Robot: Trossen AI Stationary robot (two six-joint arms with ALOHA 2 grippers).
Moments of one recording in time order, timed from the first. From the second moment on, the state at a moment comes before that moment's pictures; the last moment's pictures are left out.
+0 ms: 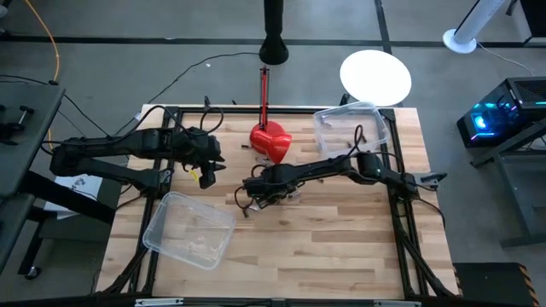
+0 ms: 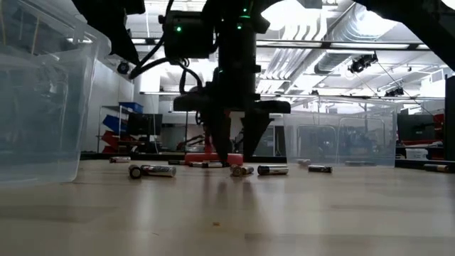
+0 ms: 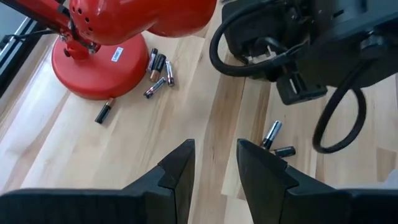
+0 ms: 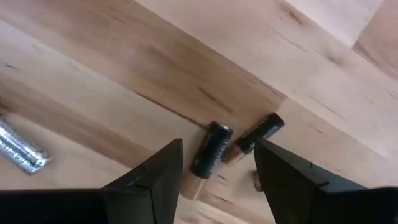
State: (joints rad) left arm 0.12 1.00 0.94 -0.81 -0.05 -0.13; right arm 0.07 2.35 1.98 -1.16 0.14 1.10
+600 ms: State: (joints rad) left arm 0.12 1.00 0.94 -0.81 -0.05 -0.19; right arm 0.07 2.37 1.94 -1.08 0.08 1.12
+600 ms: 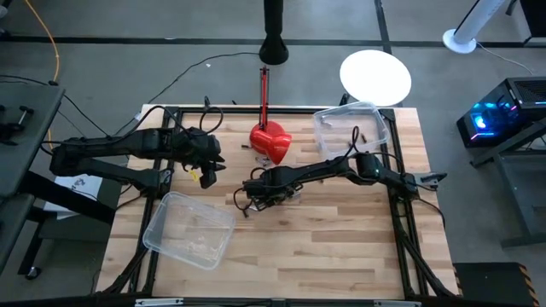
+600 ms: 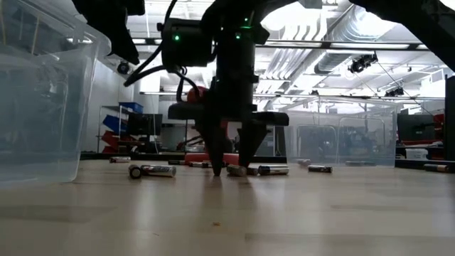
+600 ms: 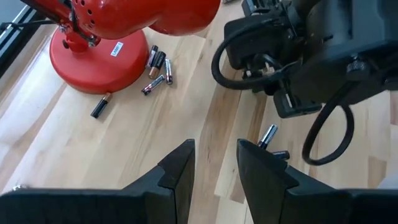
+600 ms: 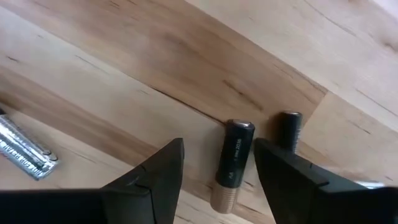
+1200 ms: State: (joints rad) left arm 0.12 1.00 0.94 -0.81 -0.05 -0.21; right arm 0.09 2.14 2.04 -1.36 0.37 0.97
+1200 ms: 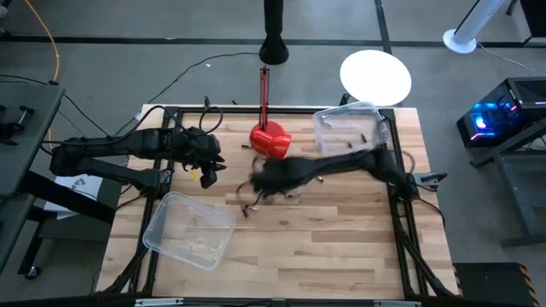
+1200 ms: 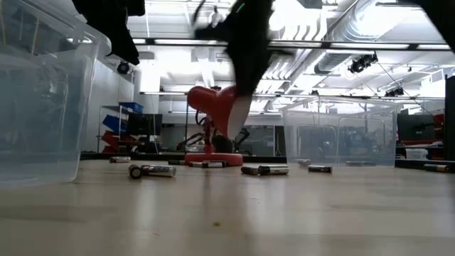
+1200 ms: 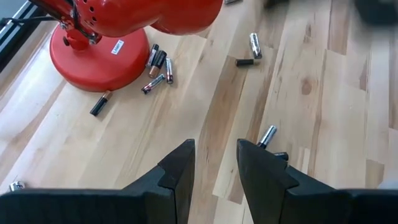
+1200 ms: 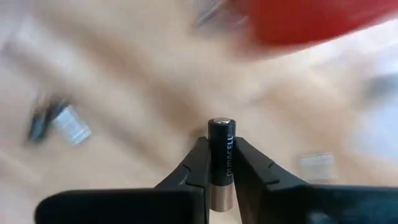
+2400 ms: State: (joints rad) left arm 0.12 1.00 0.94 -0.80 -0.06 -0.22; right arm 0.05 1.67 1.49 -0.88 0.47 0.95
